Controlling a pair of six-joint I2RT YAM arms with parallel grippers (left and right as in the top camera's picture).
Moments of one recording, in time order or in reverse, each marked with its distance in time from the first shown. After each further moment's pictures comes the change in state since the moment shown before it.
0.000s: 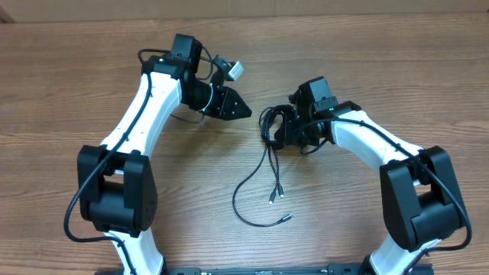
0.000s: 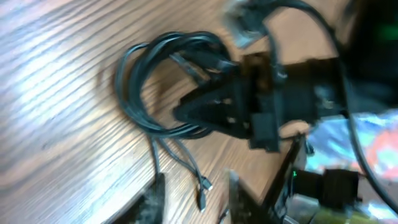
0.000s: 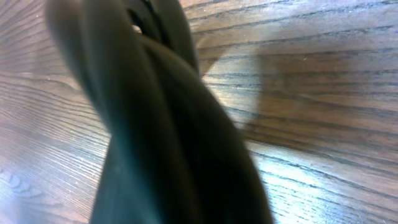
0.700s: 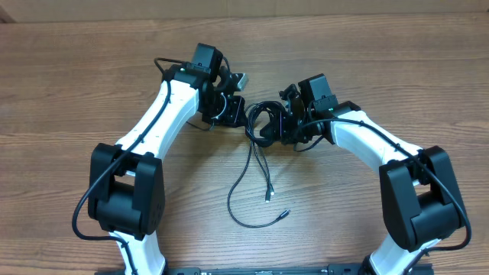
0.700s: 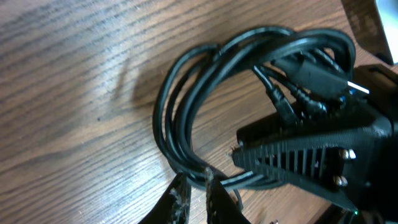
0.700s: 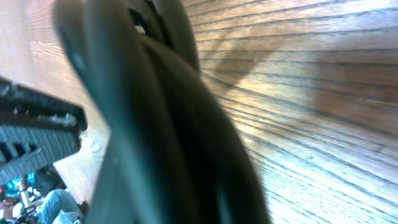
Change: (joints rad) left arm -0.087 0.000 -0.066 0.096 -0.308 -0.191; right arm 0.001 0.001 0.000 0.098 -0.259 0.002
